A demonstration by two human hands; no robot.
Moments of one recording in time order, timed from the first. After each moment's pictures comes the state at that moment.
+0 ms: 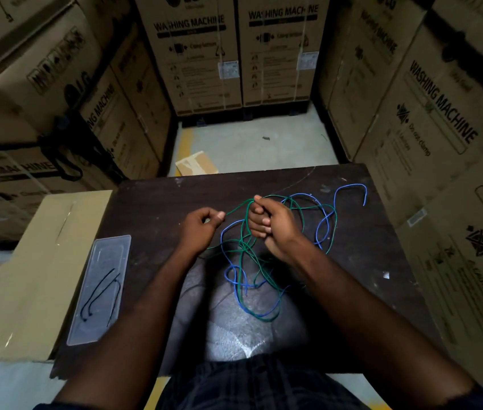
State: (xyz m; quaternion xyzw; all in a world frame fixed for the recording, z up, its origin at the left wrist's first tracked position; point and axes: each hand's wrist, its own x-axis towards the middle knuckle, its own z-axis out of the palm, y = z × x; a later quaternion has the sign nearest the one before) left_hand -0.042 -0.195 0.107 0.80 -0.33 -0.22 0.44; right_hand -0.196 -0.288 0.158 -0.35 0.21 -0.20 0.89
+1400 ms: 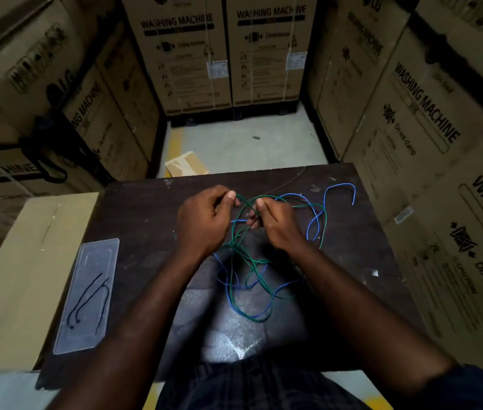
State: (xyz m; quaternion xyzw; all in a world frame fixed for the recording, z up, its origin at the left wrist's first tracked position) left_hand -0.097 -0.198 0.201 0.77 -0.48 -0.02 0.41; right_hand -0.209 -0.323 0.111 -0.77 0.29 -0.29 0.49
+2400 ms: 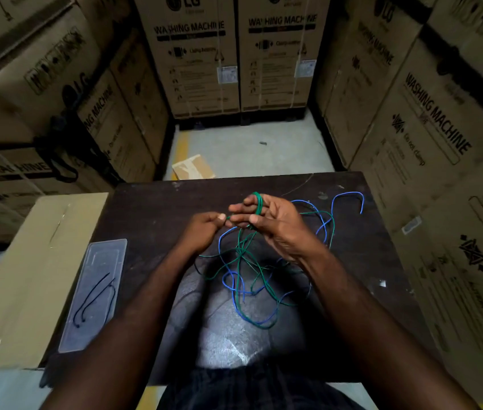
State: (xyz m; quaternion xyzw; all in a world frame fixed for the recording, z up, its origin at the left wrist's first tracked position) left_hand -0.055 -0.198 0.154 0.77 -0.35 -0.33 0.42; right_hand -0.204 -0.293 0.167 -0.46 0.04 -0.25 0.85
